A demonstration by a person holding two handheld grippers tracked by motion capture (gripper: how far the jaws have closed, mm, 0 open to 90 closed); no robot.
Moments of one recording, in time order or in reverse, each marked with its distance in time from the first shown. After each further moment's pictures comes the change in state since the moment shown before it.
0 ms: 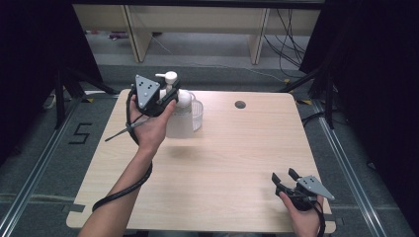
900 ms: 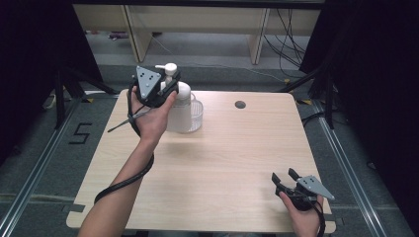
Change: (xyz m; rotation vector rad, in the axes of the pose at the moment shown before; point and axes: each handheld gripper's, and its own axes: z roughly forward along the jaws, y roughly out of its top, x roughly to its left) left arm 0.007 0.011 0.017 -0.023 0.023 0.032; right arm -0.002 0.001 -0.001 0.000 -0.024 -0.038
